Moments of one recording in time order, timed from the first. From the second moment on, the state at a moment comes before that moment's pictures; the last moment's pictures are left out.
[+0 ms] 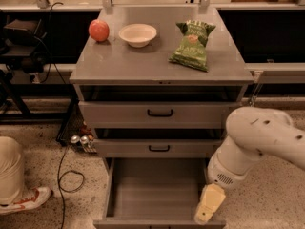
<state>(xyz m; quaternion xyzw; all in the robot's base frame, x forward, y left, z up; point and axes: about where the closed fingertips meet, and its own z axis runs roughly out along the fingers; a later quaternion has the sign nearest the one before) 0.365 -0.154 0.649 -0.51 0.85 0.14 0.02</state>
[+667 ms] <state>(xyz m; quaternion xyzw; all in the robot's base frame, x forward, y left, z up) 0.375 -0.139 0.526 -0.47 0.86 0.20 0.02</state>
